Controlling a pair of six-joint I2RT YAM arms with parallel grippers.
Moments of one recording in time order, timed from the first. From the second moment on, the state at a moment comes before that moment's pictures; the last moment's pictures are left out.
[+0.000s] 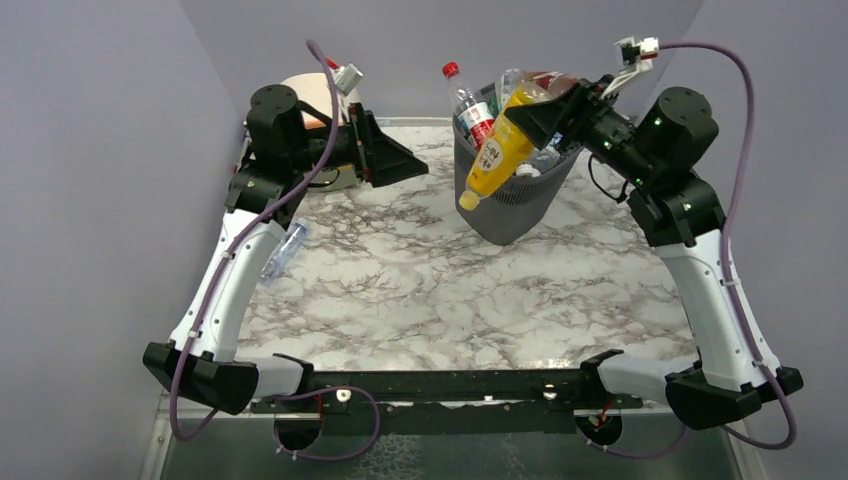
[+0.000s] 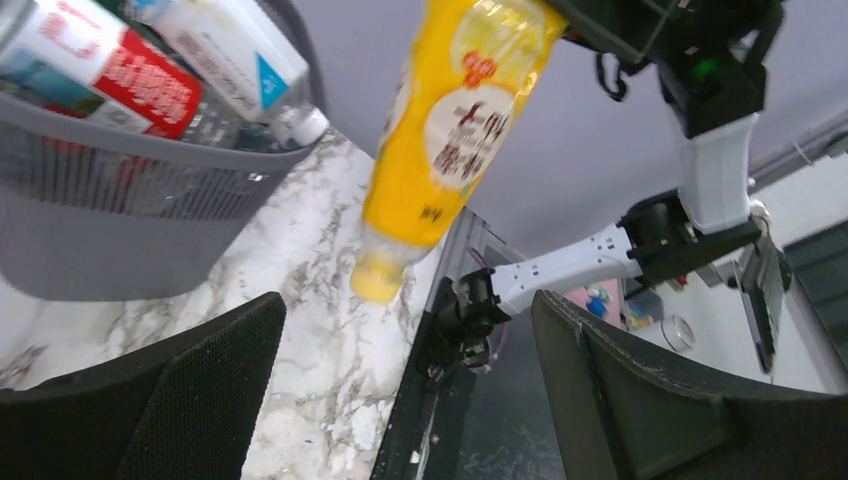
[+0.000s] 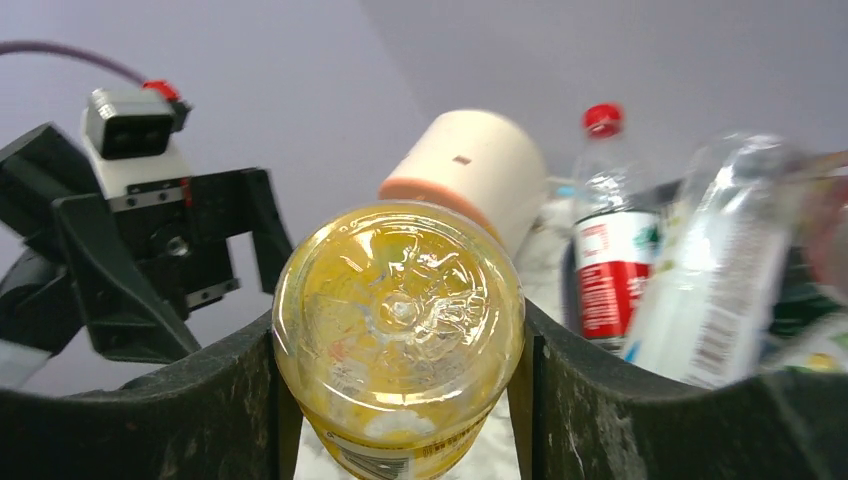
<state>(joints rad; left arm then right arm) -0.35 1.31 1.53 -0.29 1.01 -0.58 0.37 1.21 1.60 -0.30 -0.41 0.50</state>
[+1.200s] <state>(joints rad) -0.24 1.28 1.51 -0.38 1.03 -0.56 0.35 1.35 1.75 -0.19 0.68 -0.16</state>
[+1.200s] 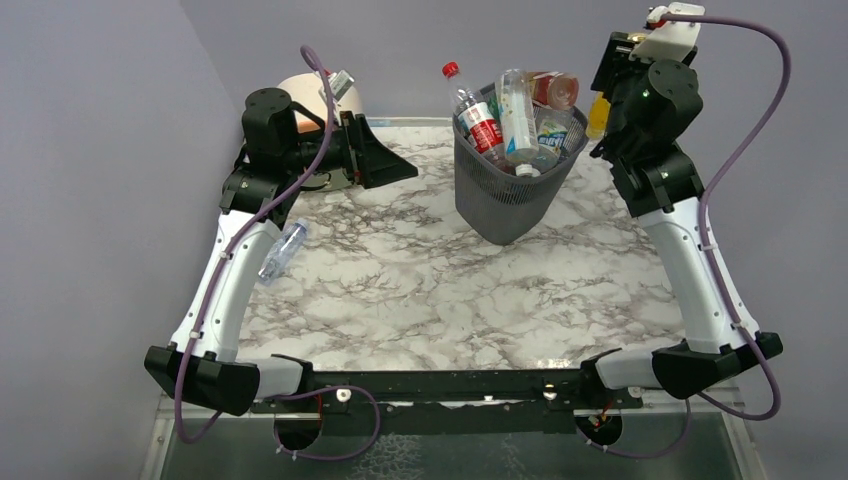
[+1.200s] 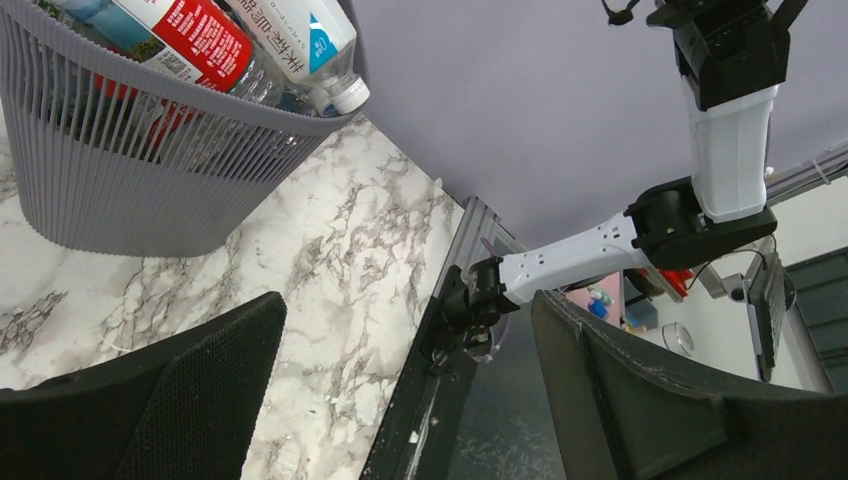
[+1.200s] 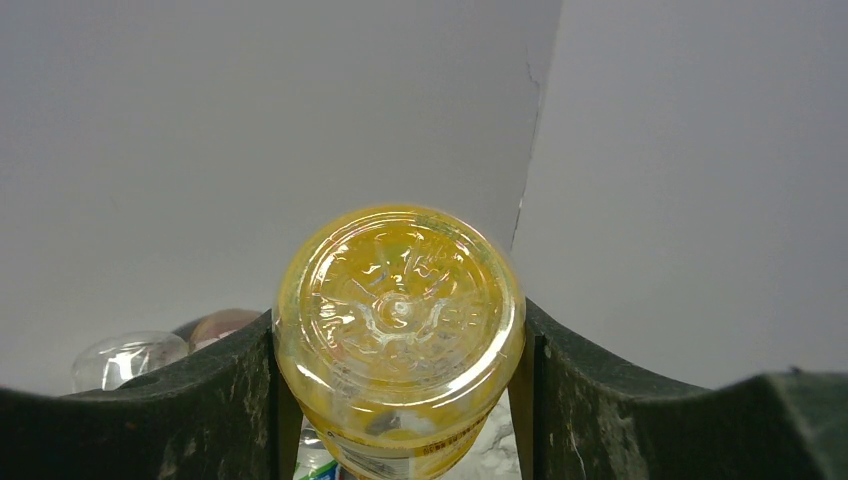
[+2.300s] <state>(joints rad) -0.22 1.28 1.50 -0.40 1.03 -0.54 0.21 1.37 1.64 -0.17 0.42 0.04</state>
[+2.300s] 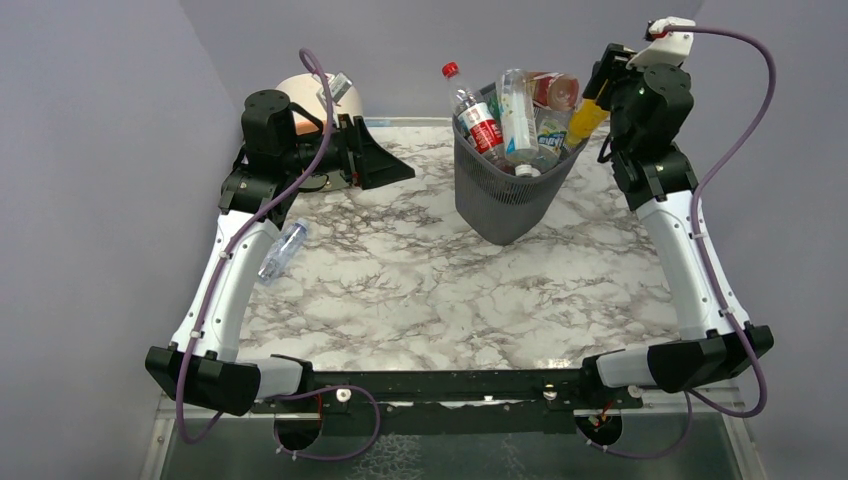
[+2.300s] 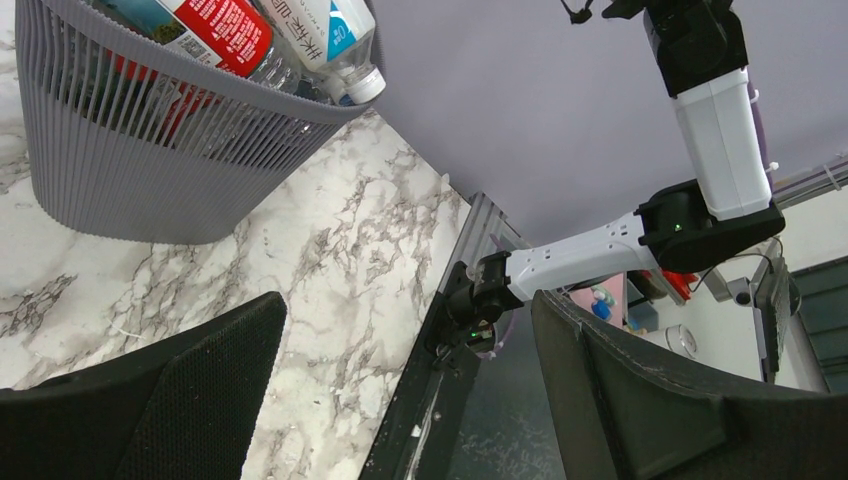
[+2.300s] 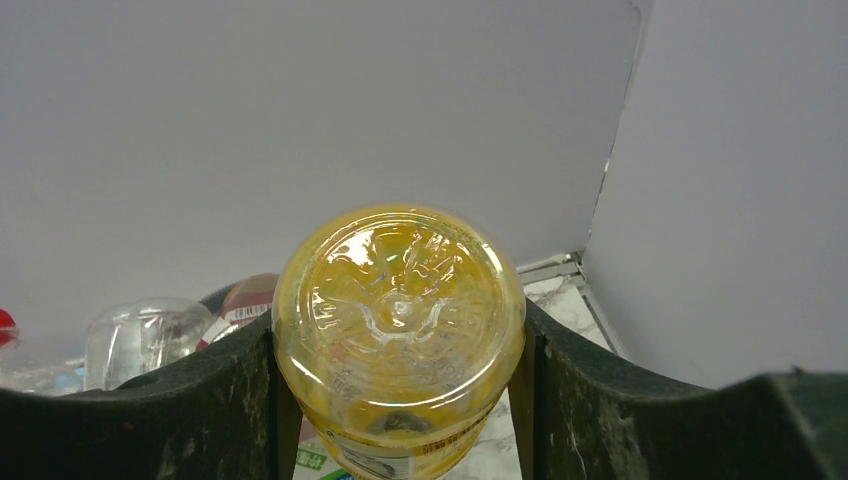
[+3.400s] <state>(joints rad) -0.22 1.28 1.50 -0.40 1.03 -0.54 0.21 1.35 1.54 -0.18 0.38 0.09</state>
